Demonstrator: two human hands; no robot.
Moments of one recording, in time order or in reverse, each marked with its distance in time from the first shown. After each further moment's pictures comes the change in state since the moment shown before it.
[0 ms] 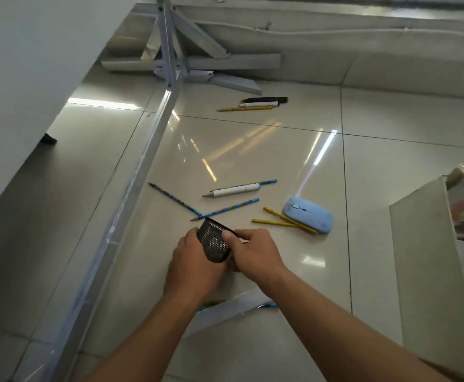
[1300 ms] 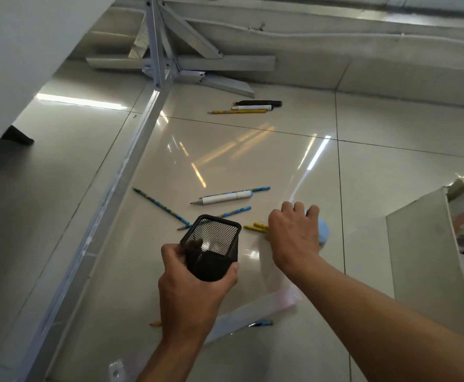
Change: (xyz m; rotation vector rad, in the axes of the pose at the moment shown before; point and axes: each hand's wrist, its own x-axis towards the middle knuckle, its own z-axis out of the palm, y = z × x) left_hand -0.020 0.000 0.029 -0.414 0.307 0.154; right_hand 0.034 -0.021 -0.078 -1.430 0.341 -0.338
